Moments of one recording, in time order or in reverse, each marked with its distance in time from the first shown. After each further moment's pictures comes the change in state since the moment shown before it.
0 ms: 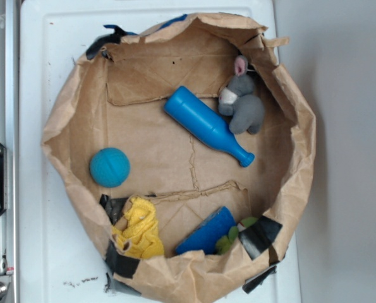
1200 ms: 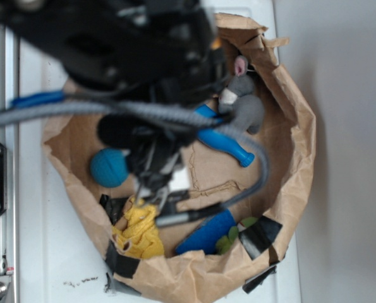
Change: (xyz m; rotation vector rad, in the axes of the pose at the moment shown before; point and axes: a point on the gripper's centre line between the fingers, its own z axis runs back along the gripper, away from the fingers) arm 0.125 0.037 -0.054 -0.035 -0.097 0.088
